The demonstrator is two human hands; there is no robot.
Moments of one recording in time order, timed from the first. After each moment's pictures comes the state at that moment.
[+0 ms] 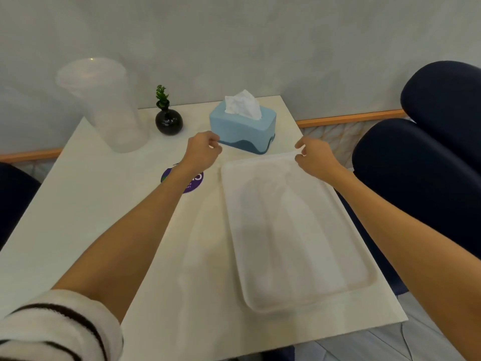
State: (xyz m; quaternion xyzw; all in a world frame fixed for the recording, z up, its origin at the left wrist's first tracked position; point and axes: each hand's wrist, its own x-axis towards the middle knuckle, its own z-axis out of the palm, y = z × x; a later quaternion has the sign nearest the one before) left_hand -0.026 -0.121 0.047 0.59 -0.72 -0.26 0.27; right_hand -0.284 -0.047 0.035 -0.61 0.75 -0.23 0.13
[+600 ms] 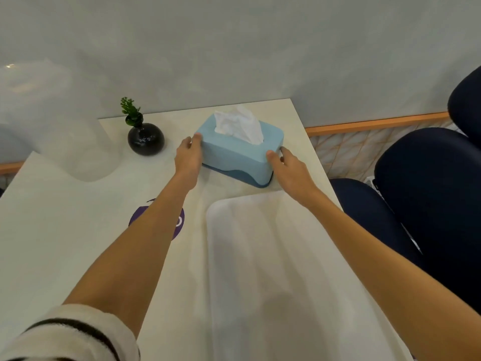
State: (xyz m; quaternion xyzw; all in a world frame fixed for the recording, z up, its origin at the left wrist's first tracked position) left_hand -0.076 -0.269 -0.007 0.67 -0.44 -0.44 0.40; right_hand -0.273 -0.183 -0.012 -0.53 0.69 -0.37 0.32
